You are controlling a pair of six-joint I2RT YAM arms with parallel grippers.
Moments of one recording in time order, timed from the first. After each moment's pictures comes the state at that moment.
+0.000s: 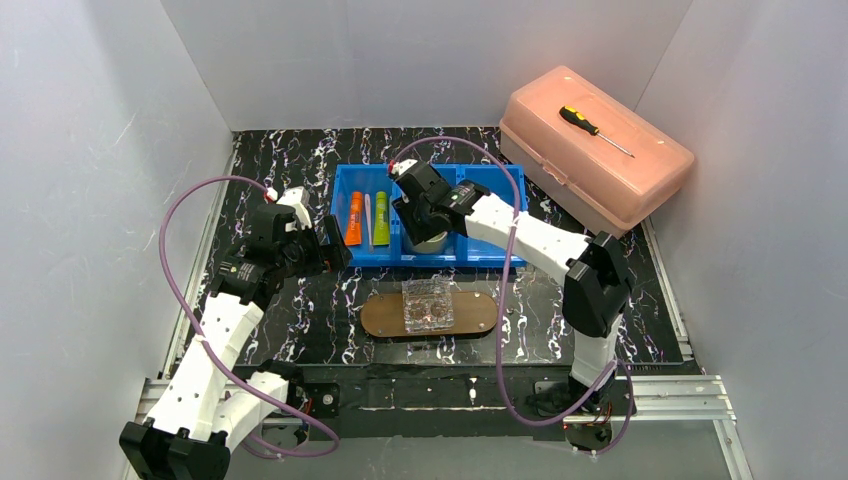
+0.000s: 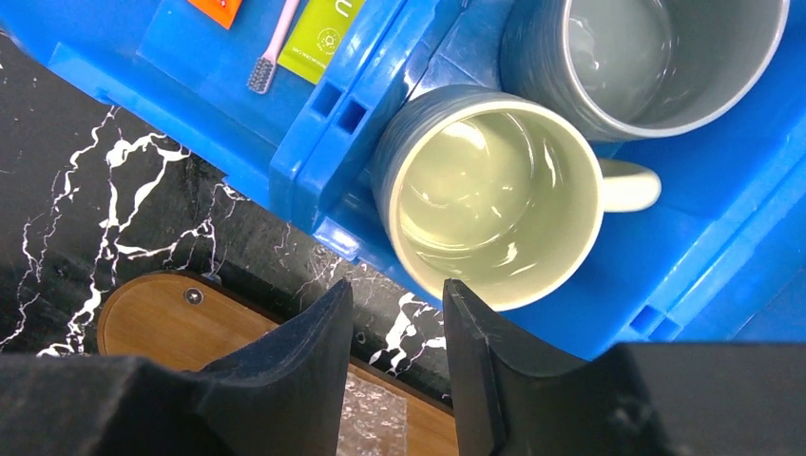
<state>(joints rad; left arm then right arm) -0.27 0.90 0.94 -0.81 0.06 -0.40 0.91 1.86 1.66 -0.71 0.16 0.24</state>
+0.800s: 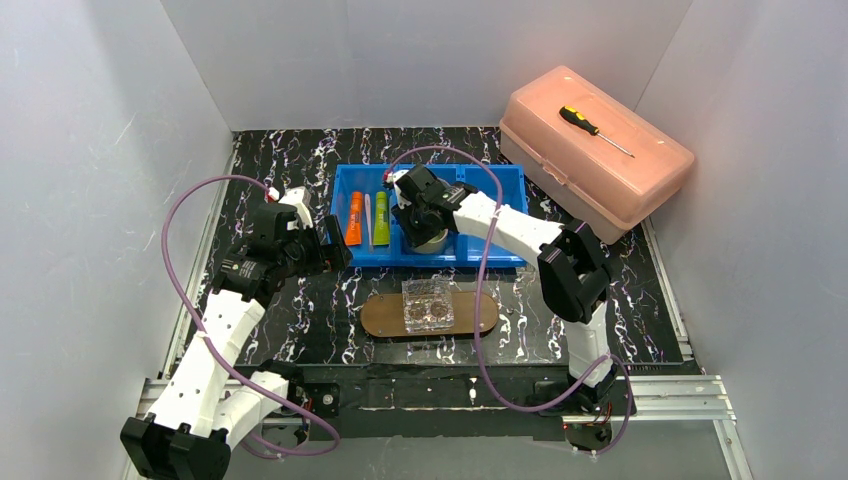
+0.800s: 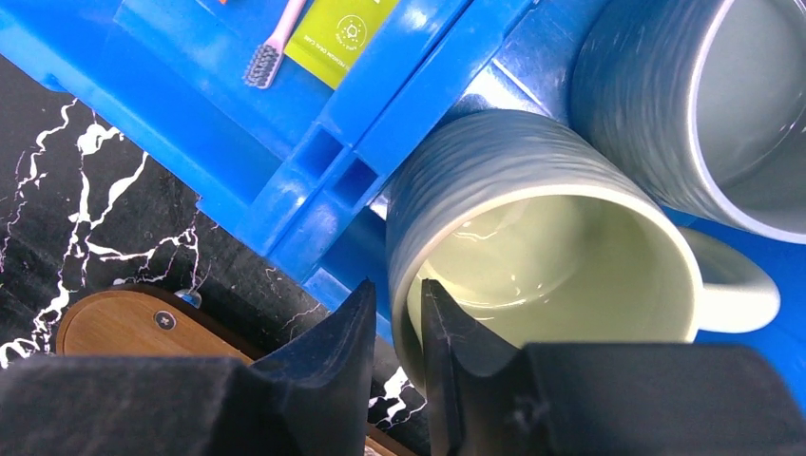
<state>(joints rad) -0.27 0.91 0.94 -0.81 0.06 -0.39 0.85 2.00 1.66 -0.62 -0.02 0.15</state>
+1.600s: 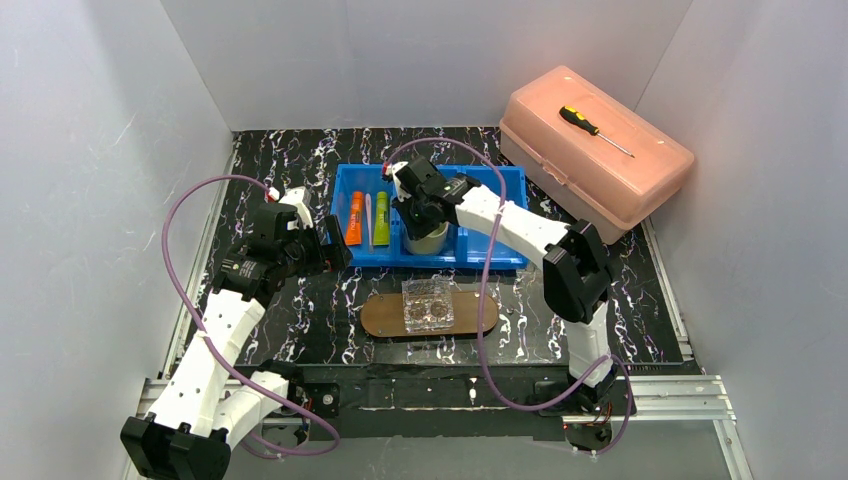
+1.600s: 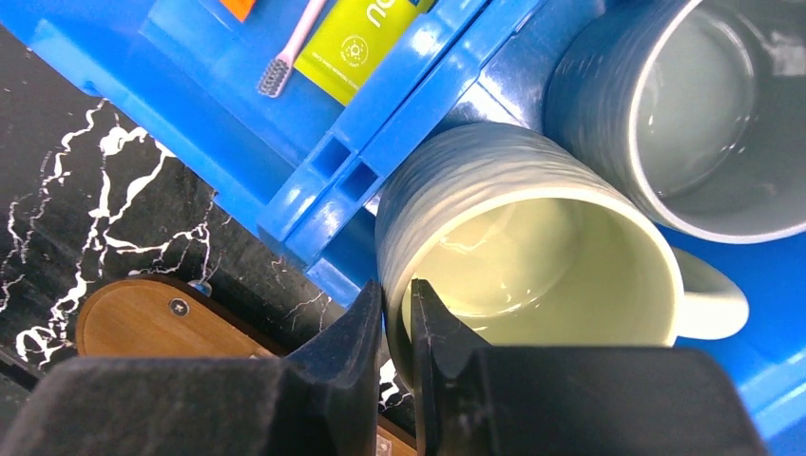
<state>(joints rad) -0.27 0.91 0.94 -0.81 0.06 -0.39 0.84 1.99 1.73 -0.69 -0.01 0.13</state>
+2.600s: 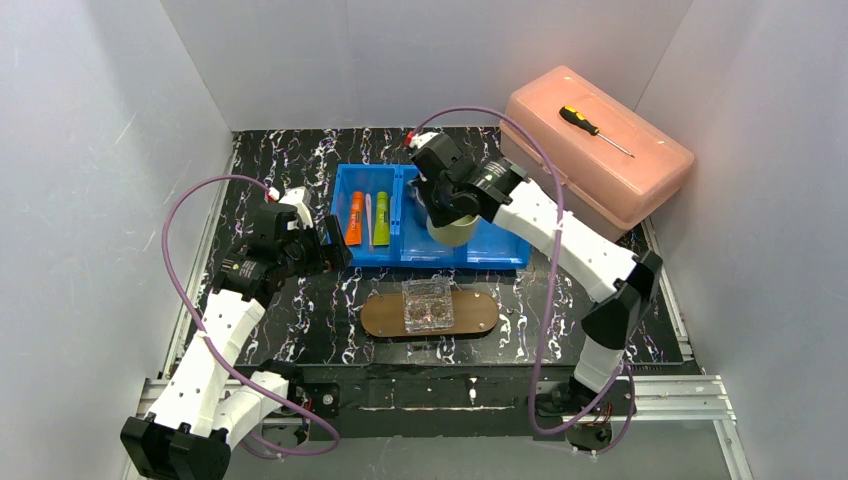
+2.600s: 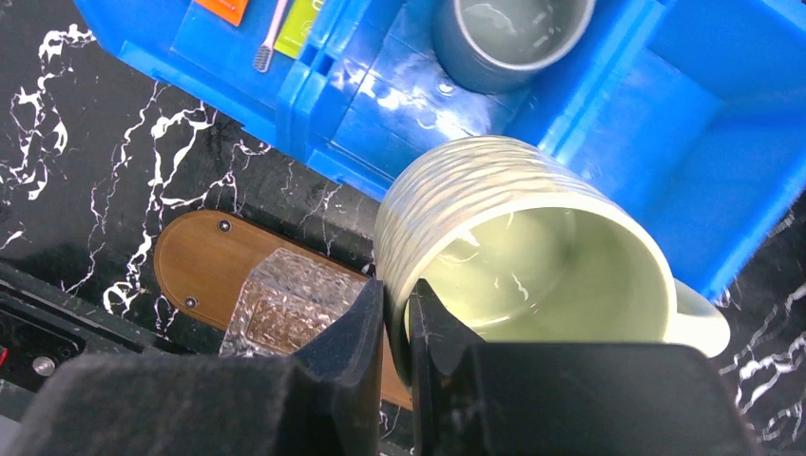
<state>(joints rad) -0.27 0.91 0.94 -0.81 0.06 -0.39 0.91 1.78 1.92 -1.05 0.21 0.27</state>
